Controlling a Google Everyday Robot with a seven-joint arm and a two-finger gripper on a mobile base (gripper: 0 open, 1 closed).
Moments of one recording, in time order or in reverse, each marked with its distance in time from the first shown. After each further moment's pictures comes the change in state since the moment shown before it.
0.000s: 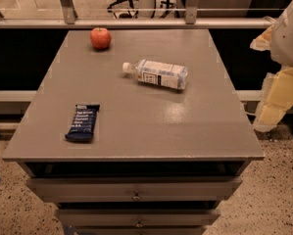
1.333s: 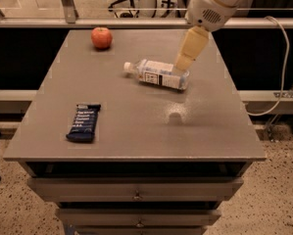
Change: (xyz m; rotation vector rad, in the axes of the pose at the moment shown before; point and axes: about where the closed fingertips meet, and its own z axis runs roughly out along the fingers) arm -0.134 -0.122 0.068 0.027 -0.196 0.020
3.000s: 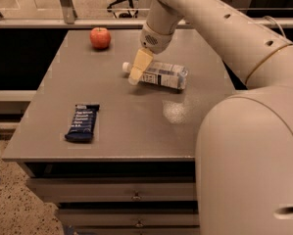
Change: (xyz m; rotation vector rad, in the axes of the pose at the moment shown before) arm -0.054 -0.030 0.171 -0.177 0.101 0.239
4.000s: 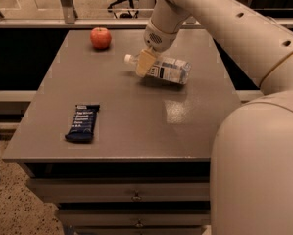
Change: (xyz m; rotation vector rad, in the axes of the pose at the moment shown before) arm 0.005 0.000 -0.015 0.038 -0.042 0.001
